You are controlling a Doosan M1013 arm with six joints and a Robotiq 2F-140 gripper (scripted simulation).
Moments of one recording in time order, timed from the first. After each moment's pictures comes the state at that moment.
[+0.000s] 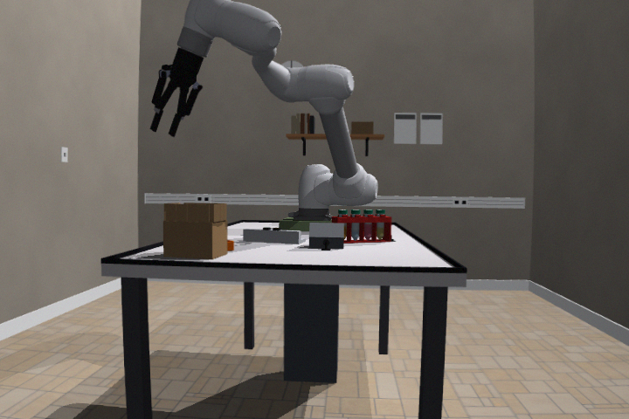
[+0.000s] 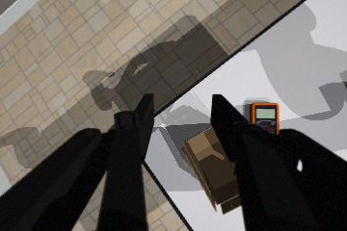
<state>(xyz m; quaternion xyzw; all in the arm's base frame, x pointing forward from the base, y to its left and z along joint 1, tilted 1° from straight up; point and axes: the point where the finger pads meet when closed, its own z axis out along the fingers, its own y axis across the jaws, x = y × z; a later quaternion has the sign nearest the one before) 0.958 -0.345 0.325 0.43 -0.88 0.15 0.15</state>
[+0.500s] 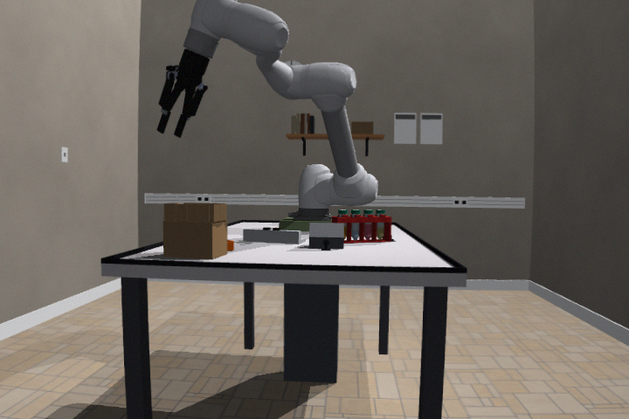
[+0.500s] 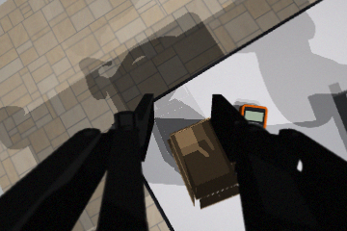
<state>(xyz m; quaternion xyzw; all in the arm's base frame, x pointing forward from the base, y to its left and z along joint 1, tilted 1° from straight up) 0.954 -0.327 0.322 0.48 -0.85 0.14 0.16</state>
